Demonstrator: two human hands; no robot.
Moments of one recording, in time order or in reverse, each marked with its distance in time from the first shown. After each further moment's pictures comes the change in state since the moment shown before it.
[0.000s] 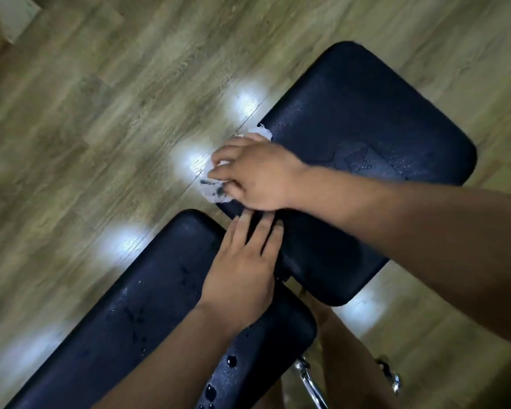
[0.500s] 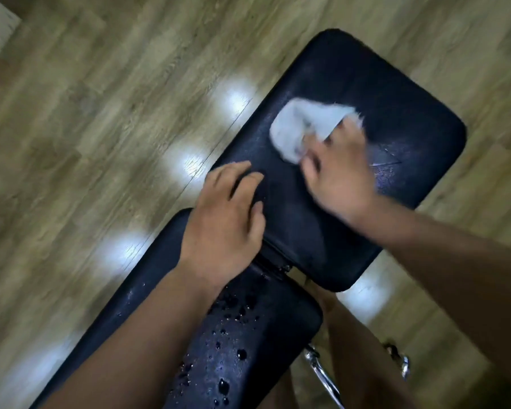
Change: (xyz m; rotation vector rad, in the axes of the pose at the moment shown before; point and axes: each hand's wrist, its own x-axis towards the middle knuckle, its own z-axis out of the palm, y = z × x) left_hand 0.027 -0.026 -0.040 -0.277 0.318 -0.057; right_hand -0.092 0.019 0.037 -0.017 0.523 0.683
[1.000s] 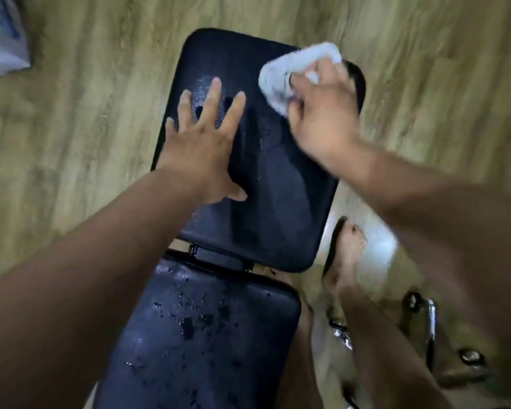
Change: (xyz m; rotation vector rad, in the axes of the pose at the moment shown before) left_hand 0.122 0.074 0.021 0.591 -0.583 0.226; right_hand -0.022 0.083 -0.023 0.009 0.142 0.487
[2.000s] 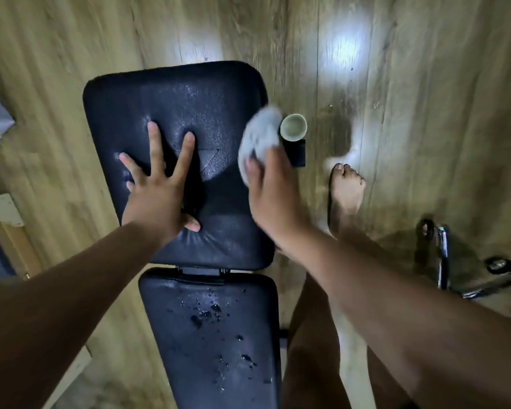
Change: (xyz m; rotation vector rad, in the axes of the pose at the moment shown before) left_hand 0.031 0.041 -0.007 0.193 -0.266 0.002; right_hand -0.081 0.004 -0.016 0.755 0.048 0.622
